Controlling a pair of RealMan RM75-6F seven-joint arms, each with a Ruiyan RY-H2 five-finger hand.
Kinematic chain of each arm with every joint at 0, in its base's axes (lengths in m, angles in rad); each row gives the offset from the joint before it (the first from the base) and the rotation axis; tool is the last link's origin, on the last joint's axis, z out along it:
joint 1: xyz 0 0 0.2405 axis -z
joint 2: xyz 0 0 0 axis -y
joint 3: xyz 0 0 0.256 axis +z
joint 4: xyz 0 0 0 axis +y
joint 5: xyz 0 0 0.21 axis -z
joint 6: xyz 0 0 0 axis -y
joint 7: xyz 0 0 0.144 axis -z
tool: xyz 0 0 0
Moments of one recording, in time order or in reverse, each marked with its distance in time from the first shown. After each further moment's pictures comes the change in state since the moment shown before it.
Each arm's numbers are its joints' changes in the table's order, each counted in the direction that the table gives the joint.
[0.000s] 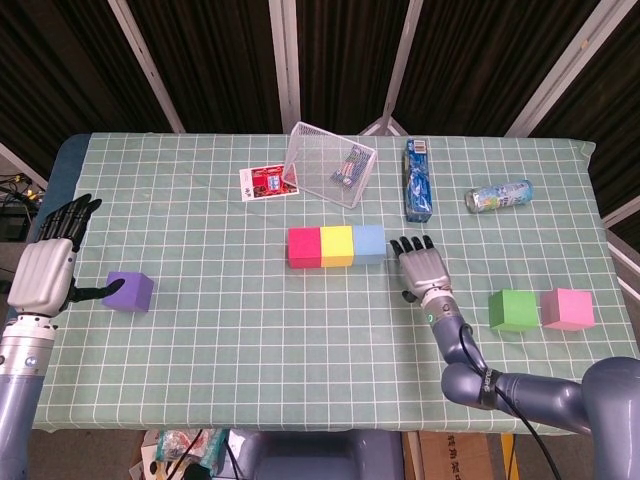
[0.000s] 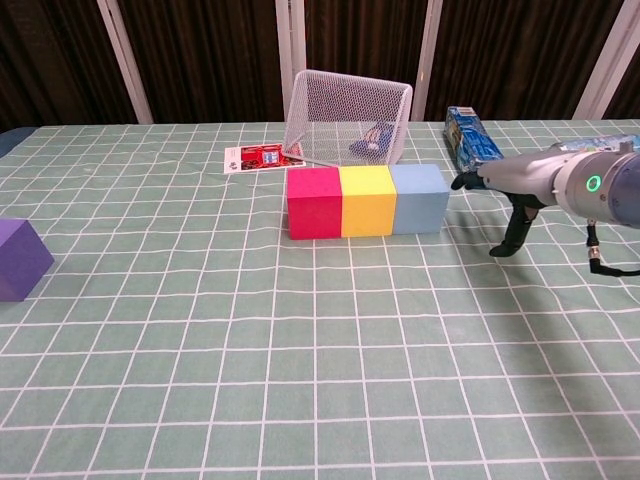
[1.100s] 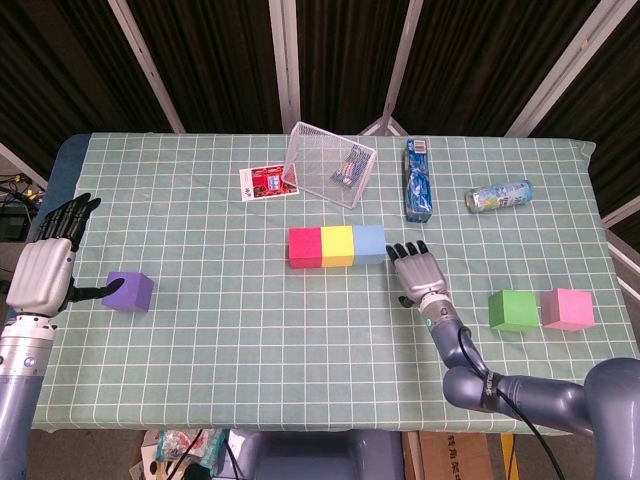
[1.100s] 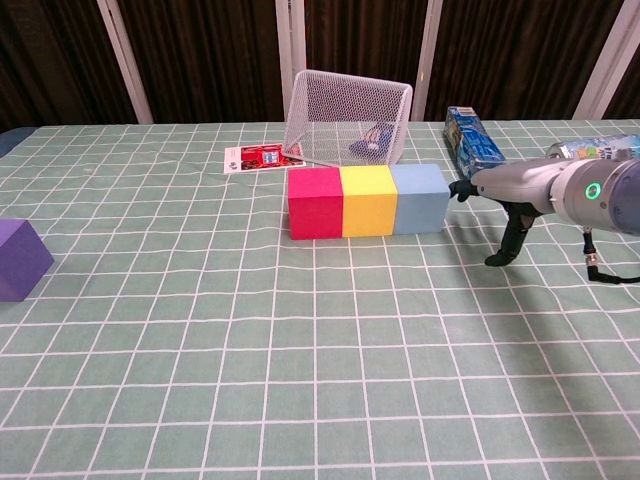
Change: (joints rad) left arm -0.002 -0.005 -0.002 -0.004 -0.006 -0.003 0.006; right arm 0.004 -0.006 -0.007 -0.019 0.033 0.034 -0.019
